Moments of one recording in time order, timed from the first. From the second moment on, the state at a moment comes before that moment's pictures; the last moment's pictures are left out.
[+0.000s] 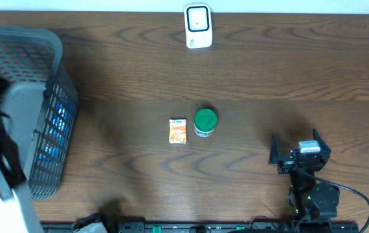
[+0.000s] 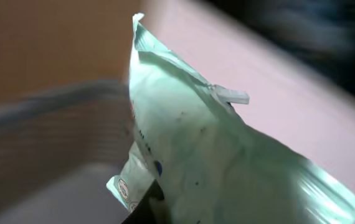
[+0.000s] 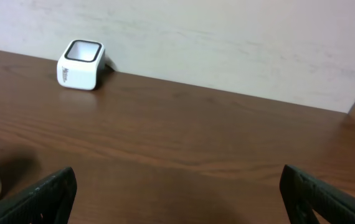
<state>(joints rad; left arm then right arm) 0.39 1.07 1.52 -0.73 -0.03 -0.43 0.04 0.01 0.01 -0.07 0.00 -0.14</state>
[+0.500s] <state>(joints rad) -0.29 1.41 1.47 -0.92 0.39 -0.13 0.04 0.01 0.01 -0.07 0.00 -0.14</state>
